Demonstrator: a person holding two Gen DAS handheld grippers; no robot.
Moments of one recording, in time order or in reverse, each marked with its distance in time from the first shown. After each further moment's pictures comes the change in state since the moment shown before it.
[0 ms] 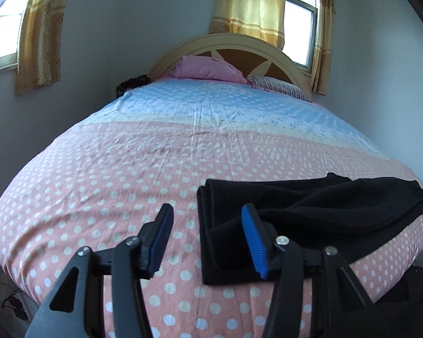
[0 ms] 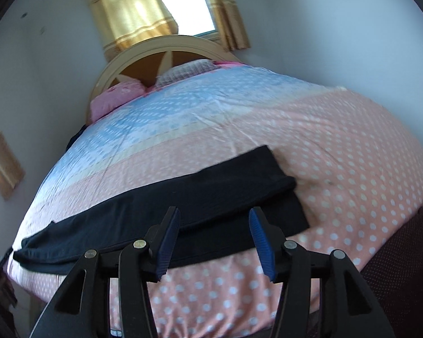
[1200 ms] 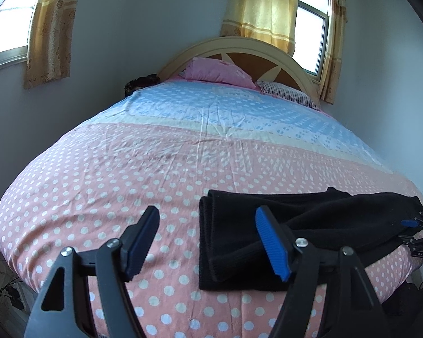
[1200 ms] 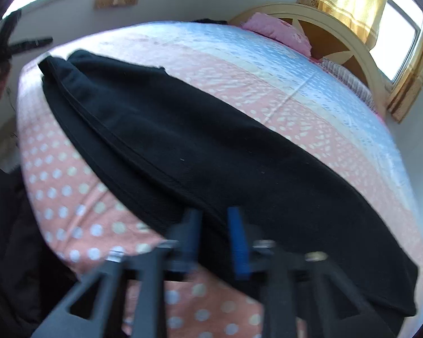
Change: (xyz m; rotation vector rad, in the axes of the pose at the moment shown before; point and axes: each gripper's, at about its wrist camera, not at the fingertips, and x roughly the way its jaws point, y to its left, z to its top) left arm -0.006 0.003 0.010 -0.064 -0.008 0.033; right arm 0.104 0.286 -0.120 -0.876 0.233 0.230
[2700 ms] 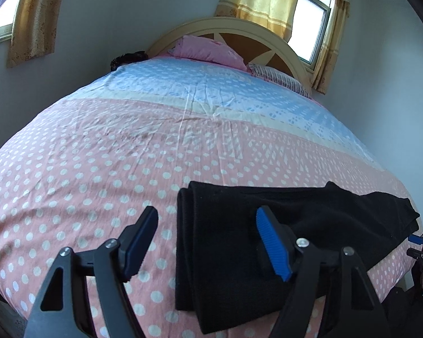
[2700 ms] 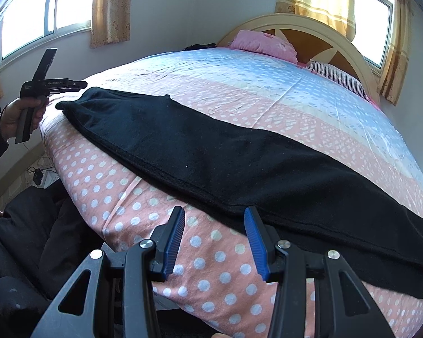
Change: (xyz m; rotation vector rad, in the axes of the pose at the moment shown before) left arm 0.052 -0.001 0.005 -0.047 0.118 -0.092; right arm -0.050 -0.004 -0.038 0.130 -0.121 0.051
